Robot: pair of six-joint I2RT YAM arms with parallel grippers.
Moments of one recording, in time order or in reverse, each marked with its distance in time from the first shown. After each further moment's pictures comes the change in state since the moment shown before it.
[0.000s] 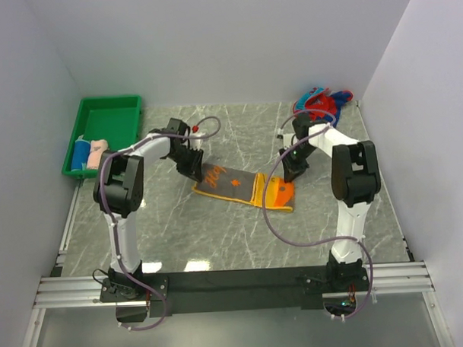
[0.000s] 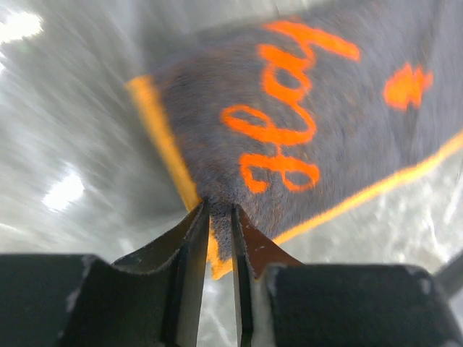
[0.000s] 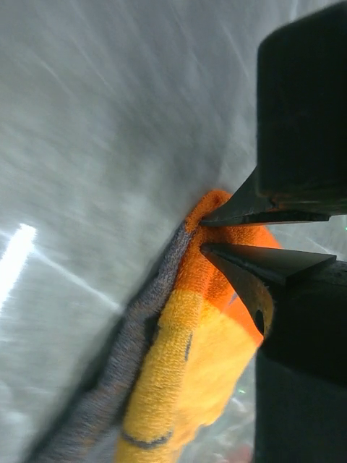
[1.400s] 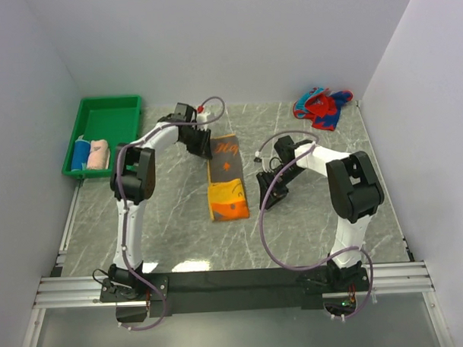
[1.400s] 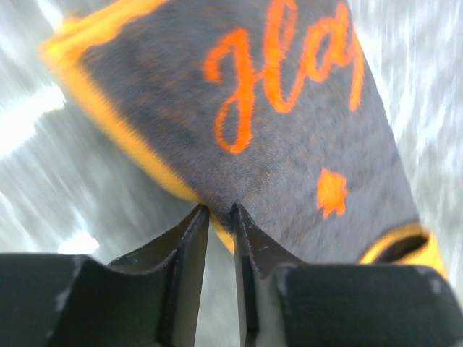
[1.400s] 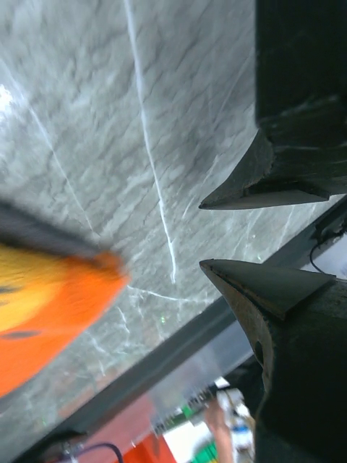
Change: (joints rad) left arm -0.002 0.243 0.350 0.088 -0.003 -0.072; right arm 0.185 -0.187 -0.332 0.060 -0.411 -0.004
